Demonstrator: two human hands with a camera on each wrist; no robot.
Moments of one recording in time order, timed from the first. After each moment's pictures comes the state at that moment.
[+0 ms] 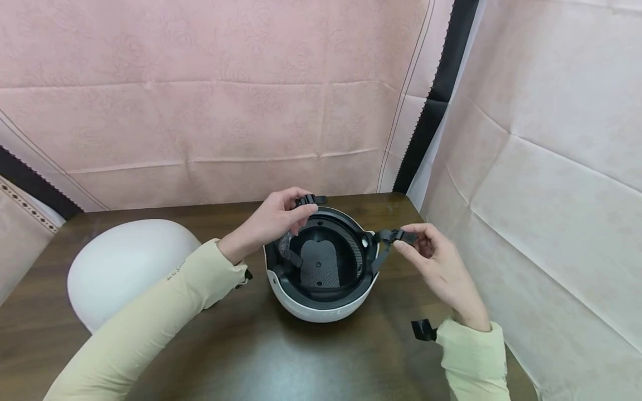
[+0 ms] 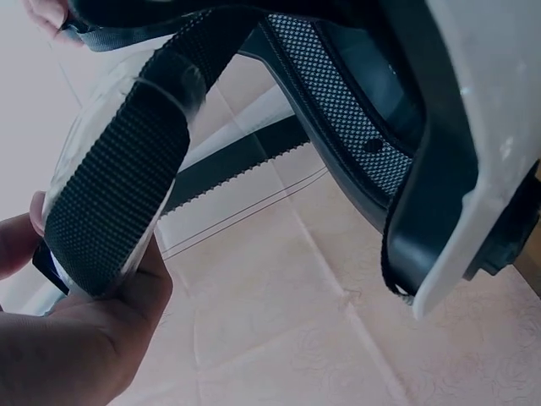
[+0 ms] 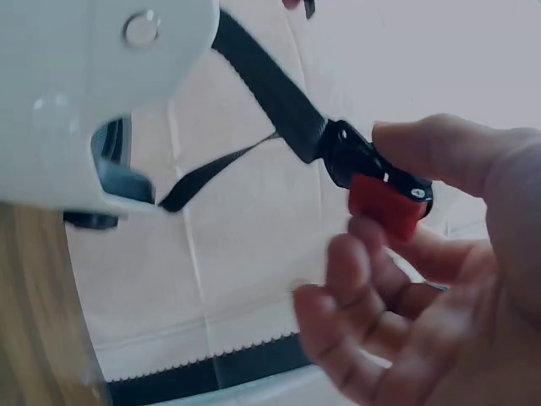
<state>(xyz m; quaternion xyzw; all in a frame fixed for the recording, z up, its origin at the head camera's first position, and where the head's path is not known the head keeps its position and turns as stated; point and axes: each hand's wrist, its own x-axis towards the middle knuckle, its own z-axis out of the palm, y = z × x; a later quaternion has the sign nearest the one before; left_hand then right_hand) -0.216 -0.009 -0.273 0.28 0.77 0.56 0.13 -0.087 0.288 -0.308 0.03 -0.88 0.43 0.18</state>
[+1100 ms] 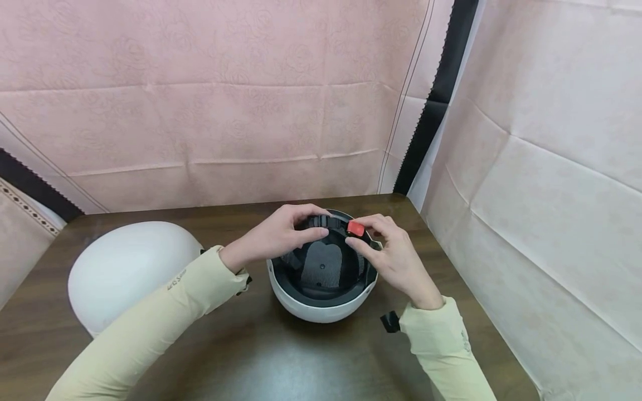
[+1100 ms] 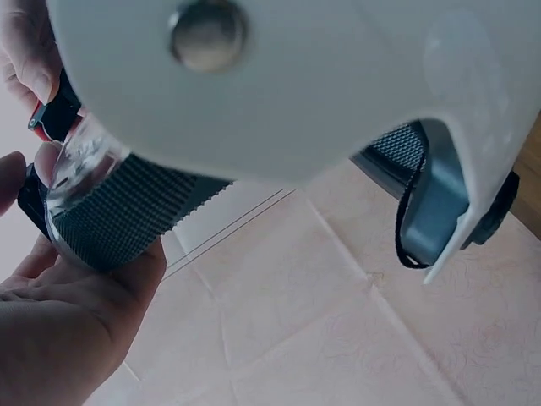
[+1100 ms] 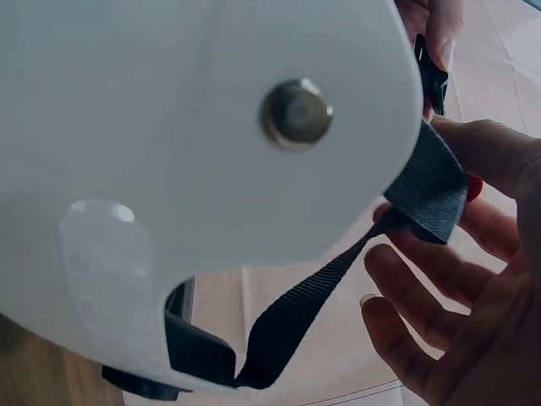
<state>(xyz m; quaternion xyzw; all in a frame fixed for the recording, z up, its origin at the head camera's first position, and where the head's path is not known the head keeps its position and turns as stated) -0.204 -0.006 -0.274 0.41 0.78 0.45 0.12 -0.124 0.231 -0.306 0.14 -0.89 0.38 0.19</state>
